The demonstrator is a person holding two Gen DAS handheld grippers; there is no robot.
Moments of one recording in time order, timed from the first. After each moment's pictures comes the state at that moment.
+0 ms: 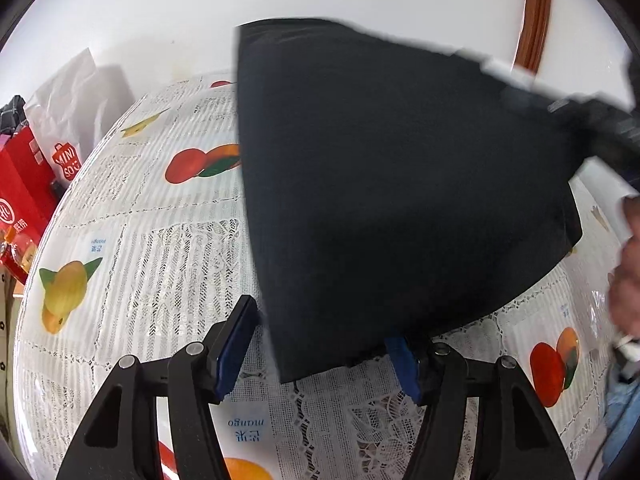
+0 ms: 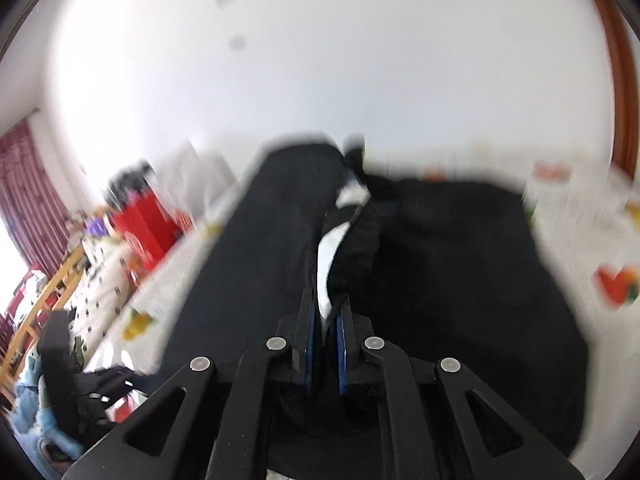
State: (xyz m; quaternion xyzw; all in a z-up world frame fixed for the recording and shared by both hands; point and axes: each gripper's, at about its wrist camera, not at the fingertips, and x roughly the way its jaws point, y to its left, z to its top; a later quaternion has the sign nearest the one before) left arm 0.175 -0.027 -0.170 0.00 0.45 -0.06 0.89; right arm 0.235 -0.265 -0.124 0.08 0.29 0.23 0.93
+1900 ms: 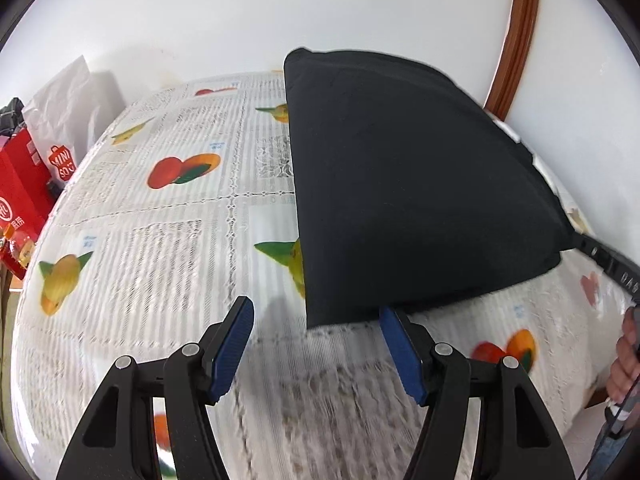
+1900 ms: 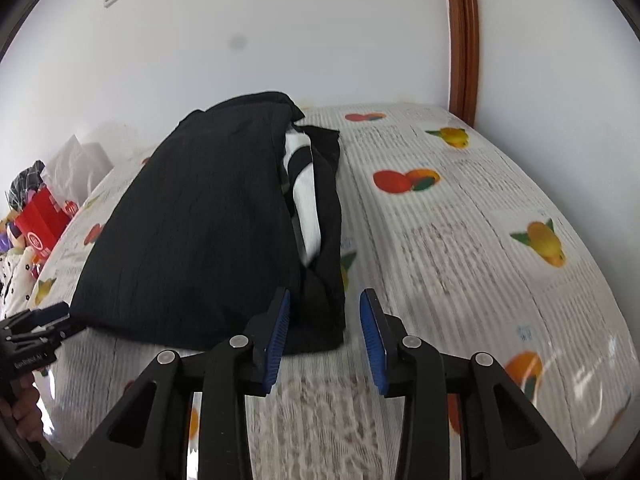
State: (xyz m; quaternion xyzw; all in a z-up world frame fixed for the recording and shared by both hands) left arm 0.144 -0.049 -0.144 -0.02 0.44 -0.08 0.89; right arm 0.149 -0.372 -0.160 0.04 0.38 -0.01 0.92
